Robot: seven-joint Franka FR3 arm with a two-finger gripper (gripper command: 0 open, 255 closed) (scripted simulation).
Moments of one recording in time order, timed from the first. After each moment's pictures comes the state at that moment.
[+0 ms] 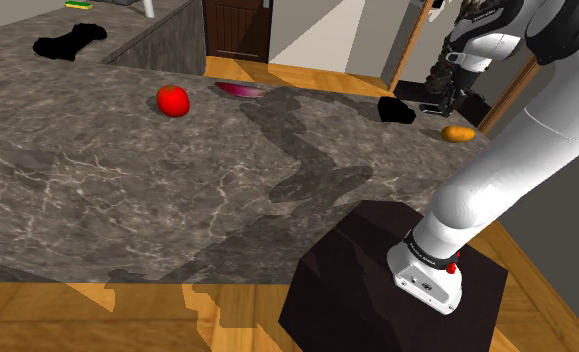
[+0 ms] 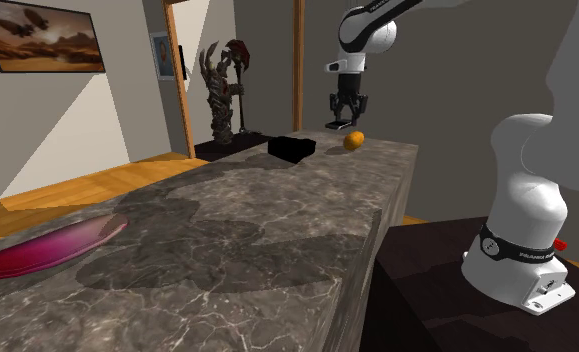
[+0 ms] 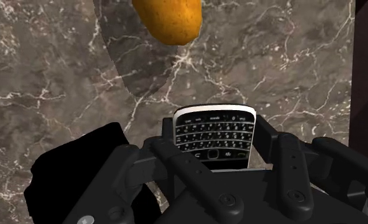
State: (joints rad) arm -0.28 -0.07 -0.86 -2.05 -0.05 1.99 -1.70
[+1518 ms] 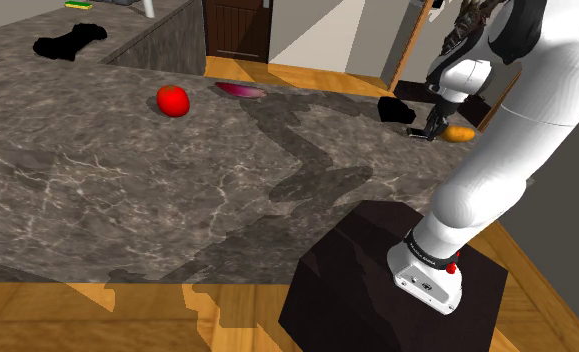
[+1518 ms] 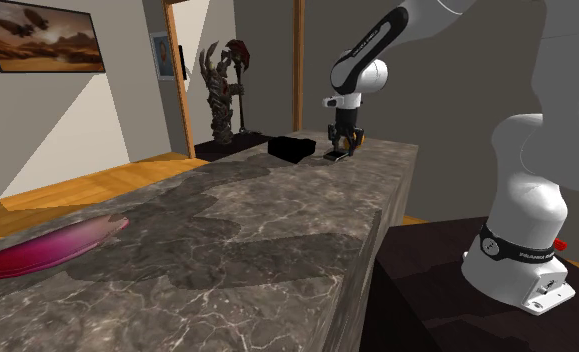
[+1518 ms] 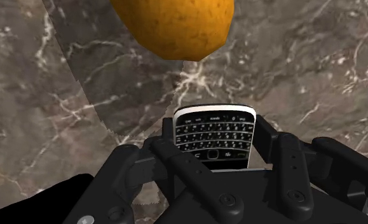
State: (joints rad) arm -0.30 0.12 -0.86 -2.20 0.13 2.26 -1.82
